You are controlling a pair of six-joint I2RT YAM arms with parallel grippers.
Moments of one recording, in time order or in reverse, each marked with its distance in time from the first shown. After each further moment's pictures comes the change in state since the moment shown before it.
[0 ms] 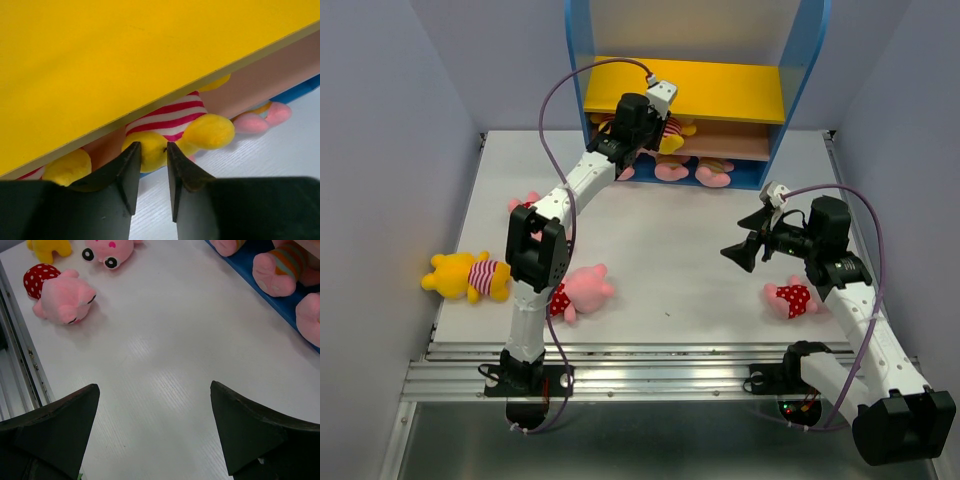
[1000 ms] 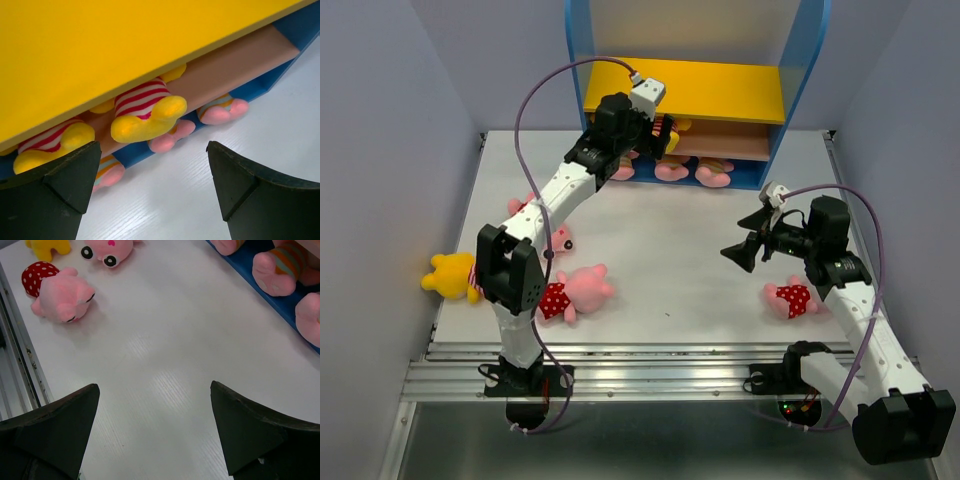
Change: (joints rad) left arm 0.000 -0.245 -0.233 0.049 0.065 -0.048; right arm 0.000 0.003 0.000 -0.002 0.000 -0.011
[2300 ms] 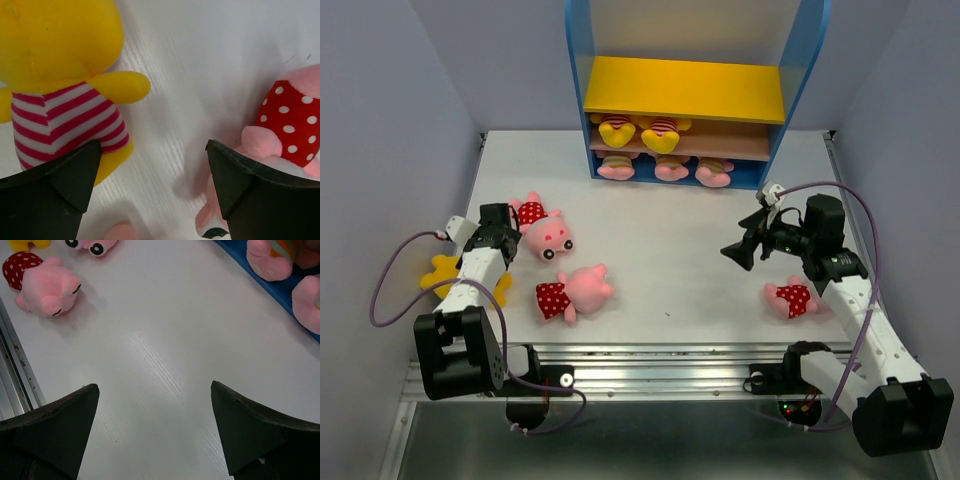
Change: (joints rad) left arm 0.652 -0.605 -1.028 -0.304 -0.571 -1.028; right arm 0.000 0.046 0.000 -0.011 0.040 -0.025
